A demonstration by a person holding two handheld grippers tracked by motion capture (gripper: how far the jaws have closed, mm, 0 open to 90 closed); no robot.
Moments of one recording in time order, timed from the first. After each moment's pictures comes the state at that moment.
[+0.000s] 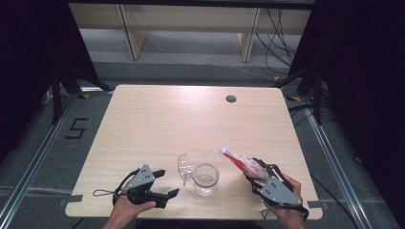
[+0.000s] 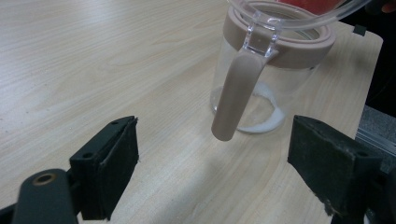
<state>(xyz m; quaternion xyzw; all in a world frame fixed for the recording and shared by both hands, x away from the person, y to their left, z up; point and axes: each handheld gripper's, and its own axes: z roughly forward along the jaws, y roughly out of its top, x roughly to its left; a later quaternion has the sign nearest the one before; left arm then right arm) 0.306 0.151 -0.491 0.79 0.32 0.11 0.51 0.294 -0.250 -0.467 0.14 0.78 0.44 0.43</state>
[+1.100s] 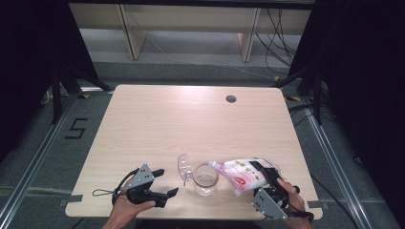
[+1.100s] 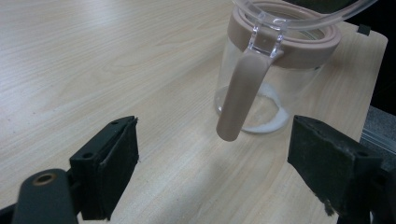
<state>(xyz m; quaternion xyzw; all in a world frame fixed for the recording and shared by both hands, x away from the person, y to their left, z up) 0.308 0.153 -0.491 0.80 0.31 0.12 0.51 0.282 -0.239 -0.460 -0.01 0.80 0.29 0.53</state>
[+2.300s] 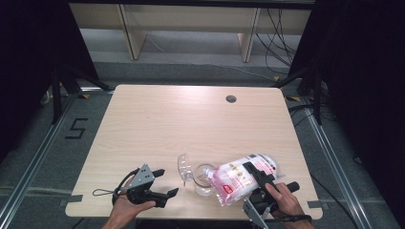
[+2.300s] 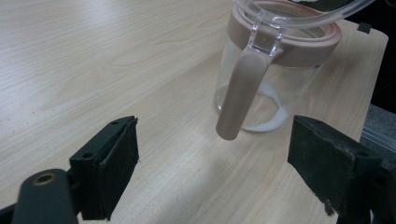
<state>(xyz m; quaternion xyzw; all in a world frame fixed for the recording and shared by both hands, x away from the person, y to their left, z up) 0.307 0.151 -0.492 0.79 0.32 0.12 0.51 0.277 -0.217 -0.463 -0.14 0.78 0.16 0.59</state>
